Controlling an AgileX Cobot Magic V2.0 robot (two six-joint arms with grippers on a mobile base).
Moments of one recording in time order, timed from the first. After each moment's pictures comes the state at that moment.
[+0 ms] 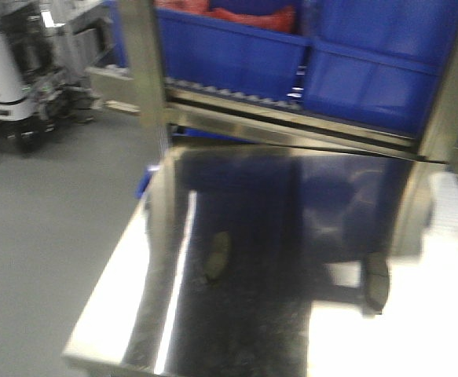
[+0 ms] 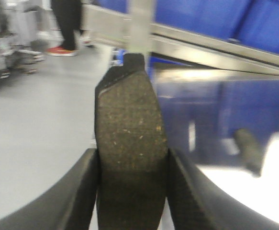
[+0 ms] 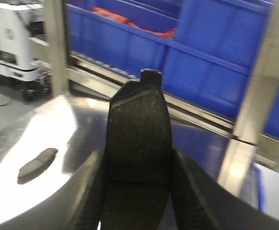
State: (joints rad) left arm -0.08 0.37 -0.31 -0.20 0.33 0.09; right arm 0.11 0.25 -0.60 0.13 0.63 -0.23
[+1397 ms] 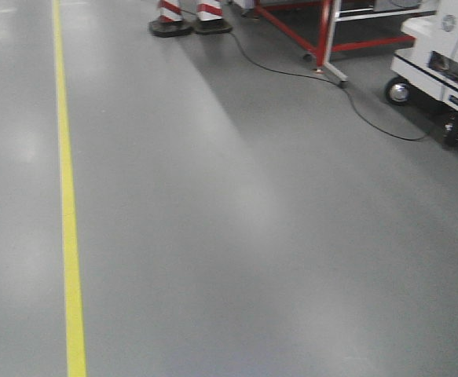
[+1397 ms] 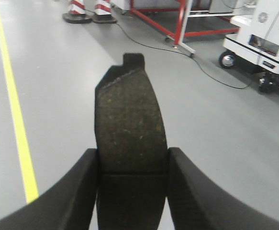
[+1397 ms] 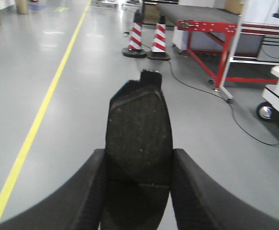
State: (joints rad) left arm -0.08 0.37 -0.31 -0.20 0.33 0.09; right arm 0.11 0.25 -0.60 0.14 0.63 -0.23
